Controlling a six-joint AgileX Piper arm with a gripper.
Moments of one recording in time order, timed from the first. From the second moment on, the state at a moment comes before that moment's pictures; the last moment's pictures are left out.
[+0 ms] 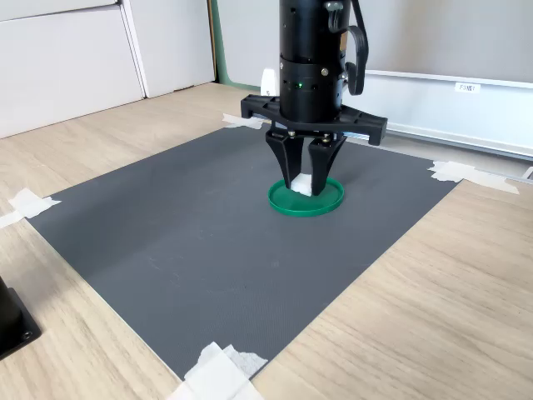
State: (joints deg) arm -18.9 102.0 -65.2 8.3 48.9 -38.6
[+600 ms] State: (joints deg) arm -18.9 102.0 -65.2 8.3 48.8 -37.8
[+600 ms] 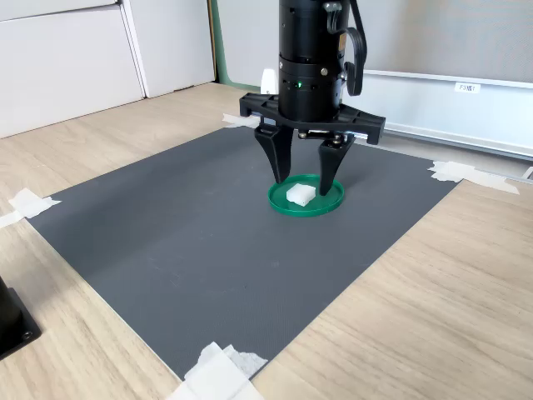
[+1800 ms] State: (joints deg) arm 1.0 41.3 -34.3 -1.2 21.8 -2.1
